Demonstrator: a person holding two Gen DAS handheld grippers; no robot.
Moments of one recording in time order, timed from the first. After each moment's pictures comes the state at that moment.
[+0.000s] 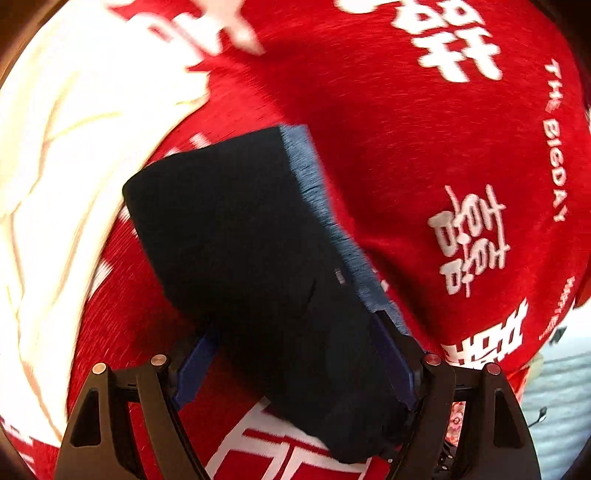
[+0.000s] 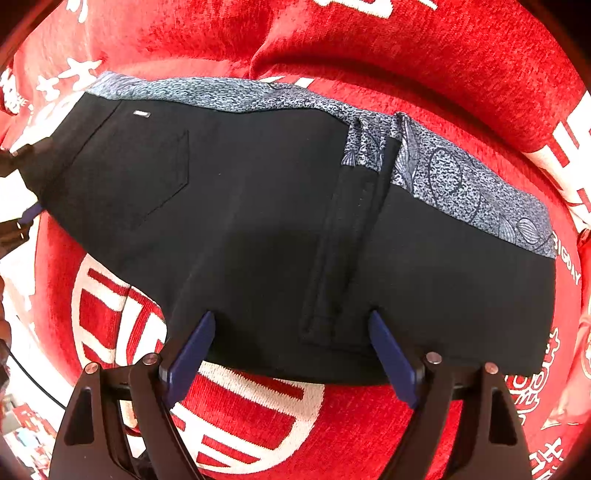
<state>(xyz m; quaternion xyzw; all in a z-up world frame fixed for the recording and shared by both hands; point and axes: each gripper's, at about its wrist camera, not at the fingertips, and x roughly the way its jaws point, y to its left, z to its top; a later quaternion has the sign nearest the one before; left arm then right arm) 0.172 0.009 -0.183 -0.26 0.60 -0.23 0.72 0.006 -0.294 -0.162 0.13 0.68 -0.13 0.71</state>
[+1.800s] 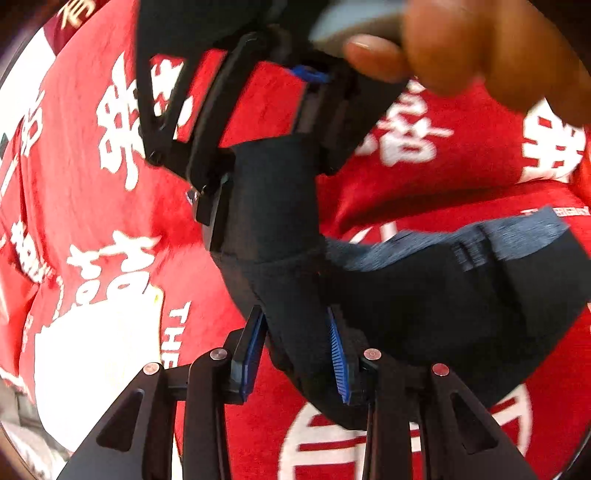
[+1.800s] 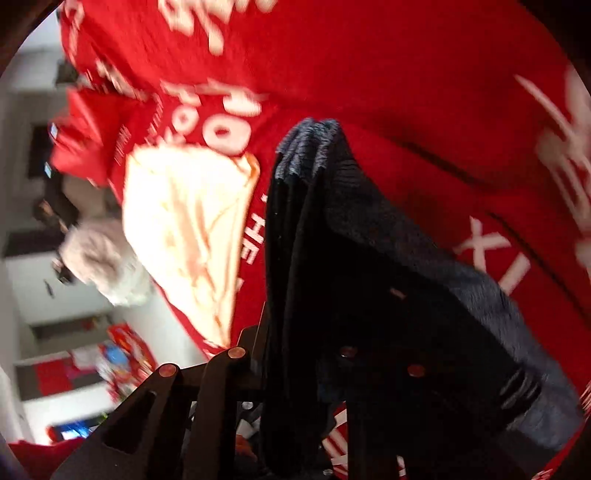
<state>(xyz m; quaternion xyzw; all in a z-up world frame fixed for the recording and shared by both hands) 0.029 -0.175 -0.087 0.25 0.40 -0.27 0.84 0.195 -0.271 -0.082 0.27 0.68 0.16 0.66</state>
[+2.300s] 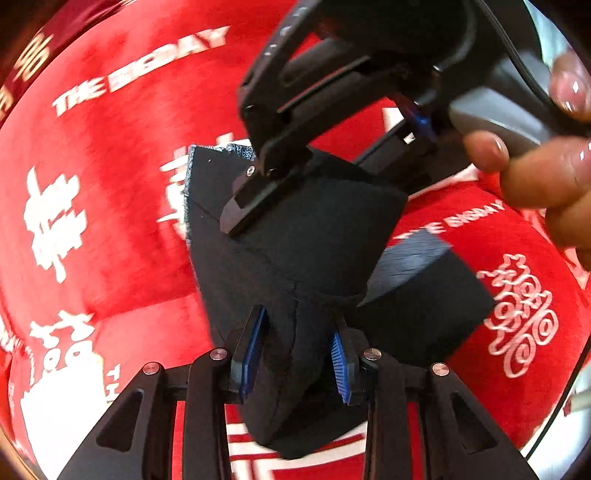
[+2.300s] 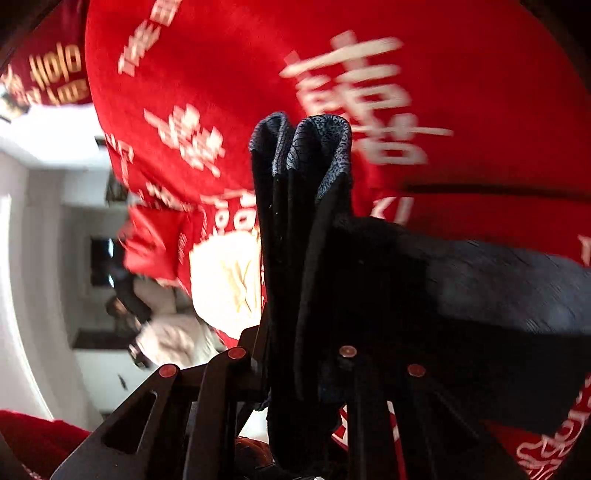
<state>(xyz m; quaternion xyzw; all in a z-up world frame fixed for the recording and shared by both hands) -0.091 -0.306 -0.027 0.27 0.36 -0.41 0.79 -0.004 -0.458 -0.032 0.47 0.50 0.11 0.72</state>
